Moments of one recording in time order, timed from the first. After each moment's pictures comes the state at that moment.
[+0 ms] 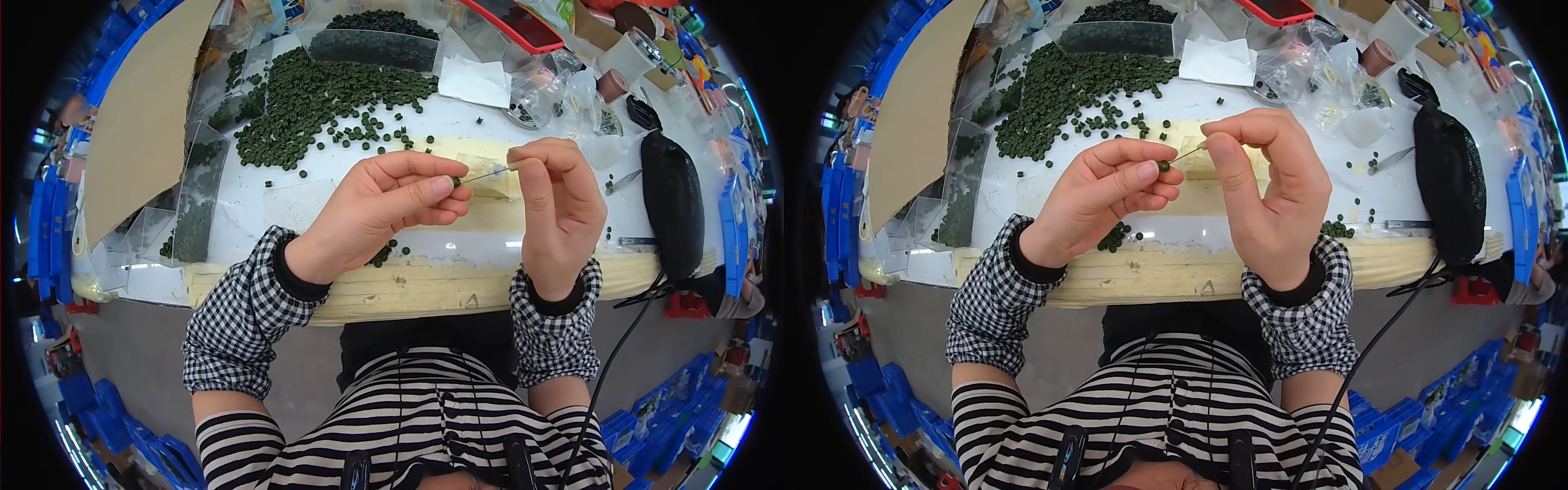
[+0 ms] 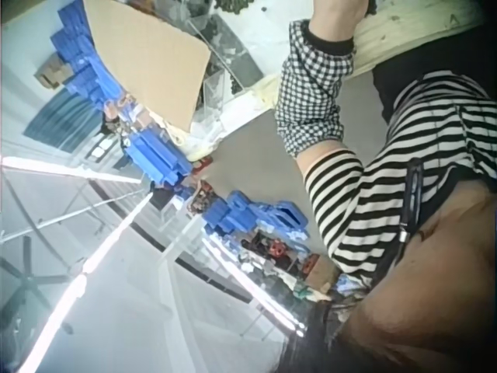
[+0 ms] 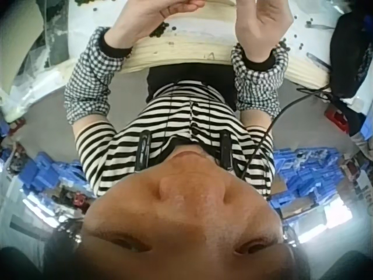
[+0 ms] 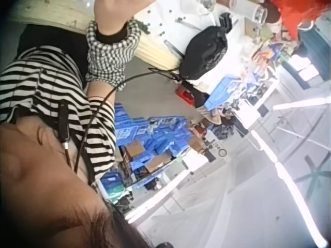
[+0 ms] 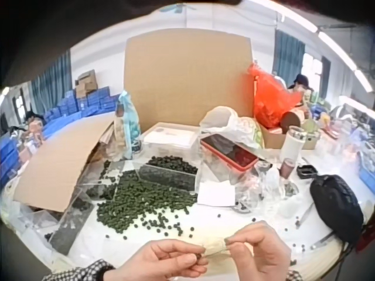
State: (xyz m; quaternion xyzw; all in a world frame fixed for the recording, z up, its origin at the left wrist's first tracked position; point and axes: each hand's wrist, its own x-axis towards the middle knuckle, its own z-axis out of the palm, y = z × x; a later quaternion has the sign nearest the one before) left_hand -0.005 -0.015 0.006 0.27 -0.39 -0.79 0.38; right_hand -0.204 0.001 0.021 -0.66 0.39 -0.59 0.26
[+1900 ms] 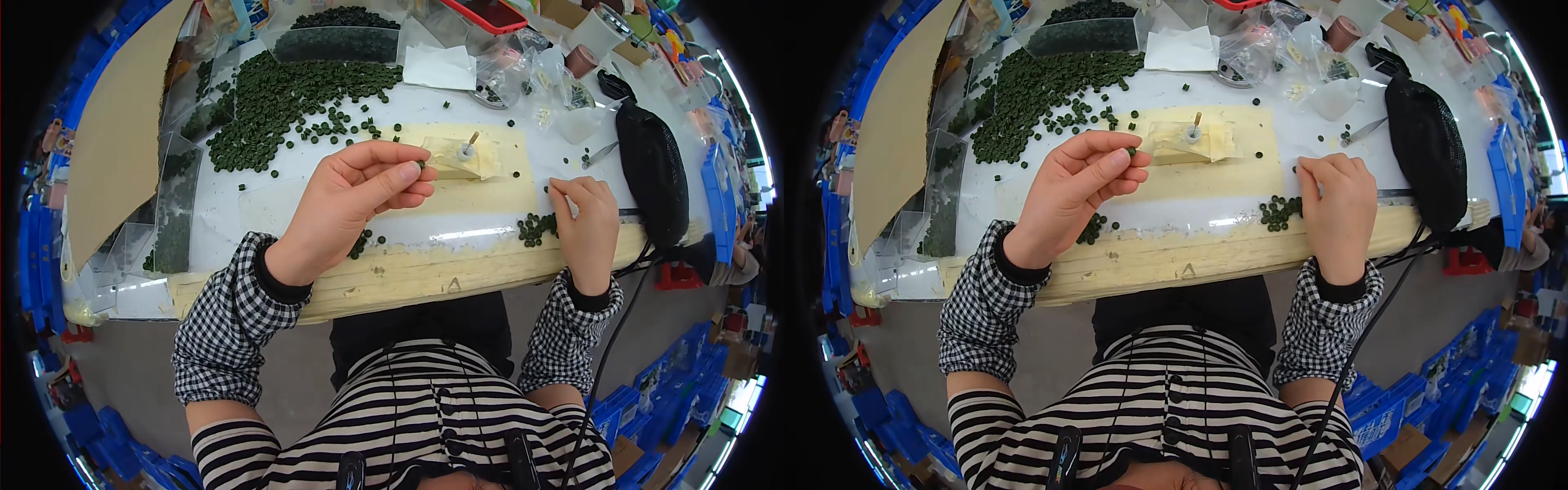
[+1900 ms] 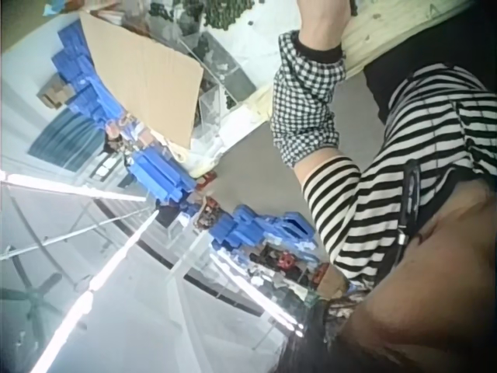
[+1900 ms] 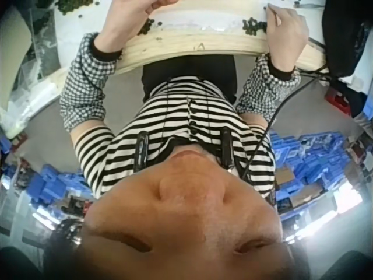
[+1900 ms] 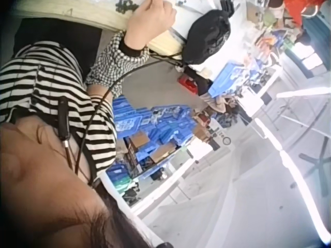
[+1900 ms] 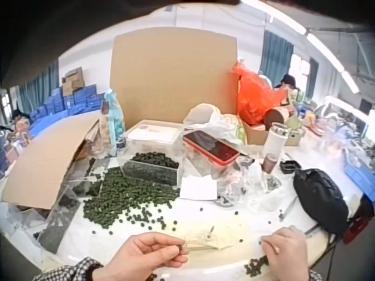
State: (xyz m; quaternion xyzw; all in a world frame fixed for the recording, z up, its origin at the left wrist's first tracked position) left_hand -0.009 -0.009 0.003 0.33 -0.45 -0.73 0.39; right_hand -0.297 0.033 -0.005 -0.72 0.63 -0.27 -0.09
